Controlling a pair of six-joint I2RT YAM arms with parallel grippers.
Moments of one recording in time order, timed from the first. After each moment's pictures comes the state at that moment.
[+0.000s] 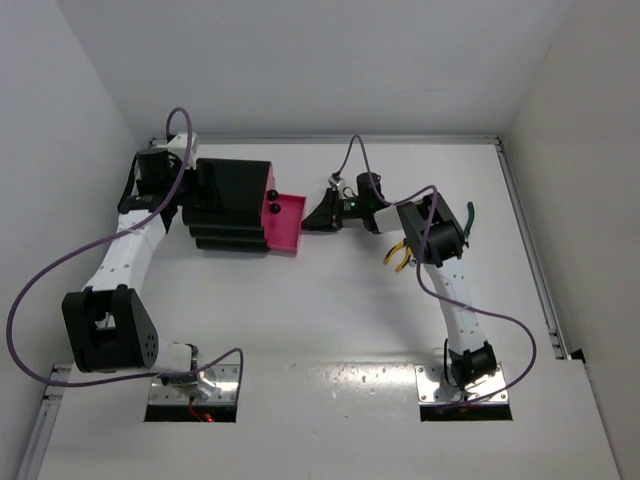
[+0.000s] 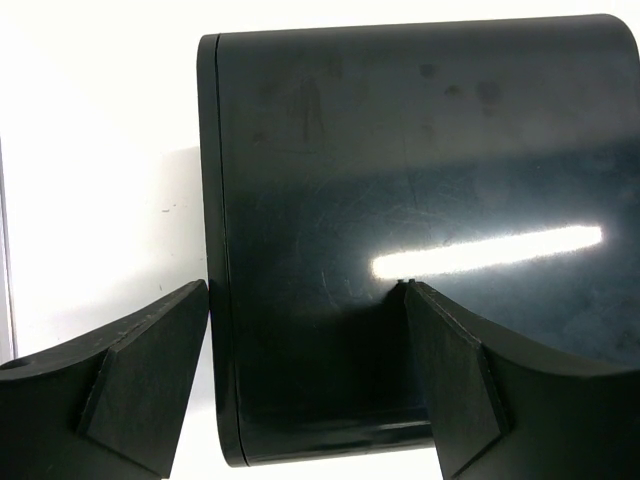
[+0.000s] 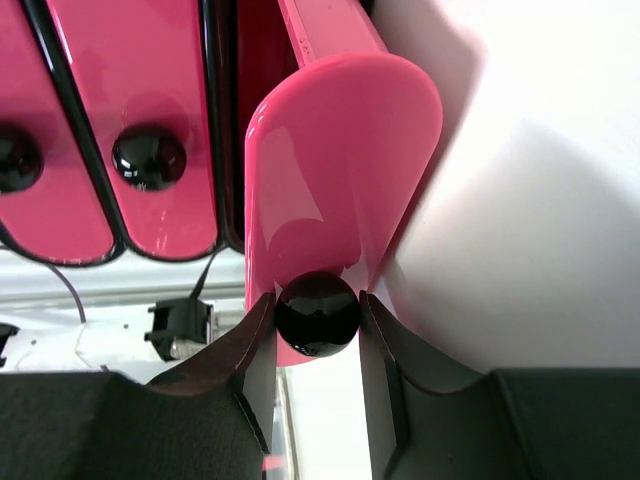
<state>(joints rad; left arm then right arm) 0.09 1.39 1.11 -0.29 0.20 0.09 0.37 2.55 1.51 0.64 -1.07 1.02</state>
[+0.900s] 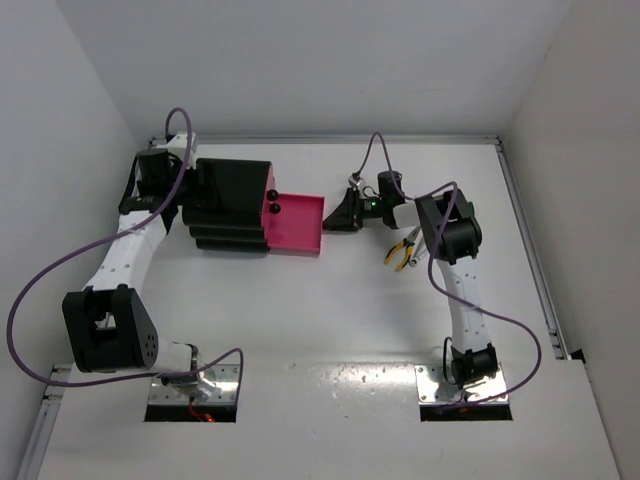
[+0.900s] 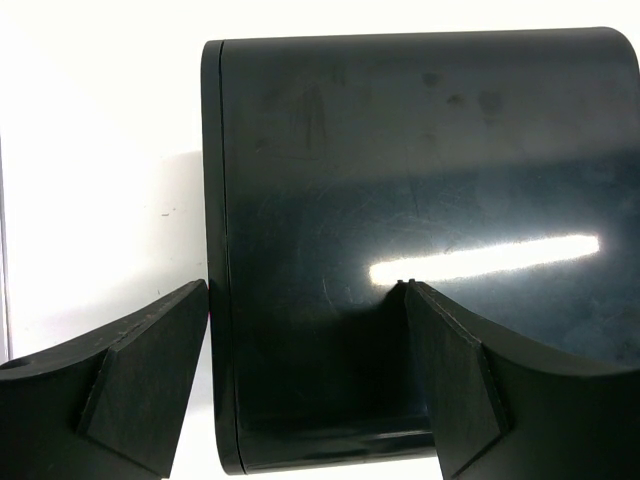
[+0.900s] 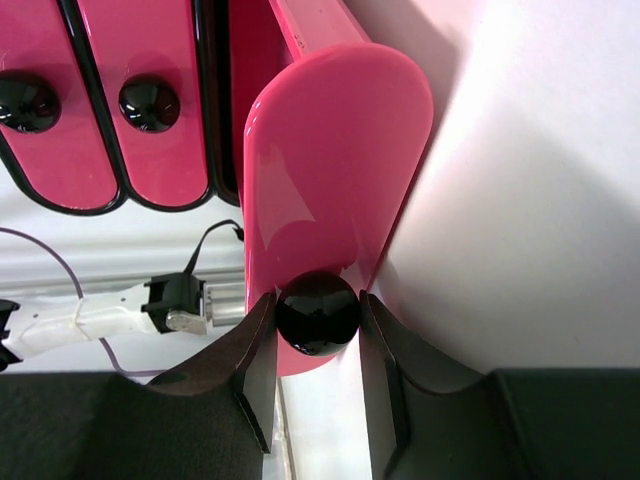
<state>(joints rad) 0.09 1.39 1.10 -0.26 0.19 0.07 0.25 2.49 1.43 0.47 -1.16 0.83</state>
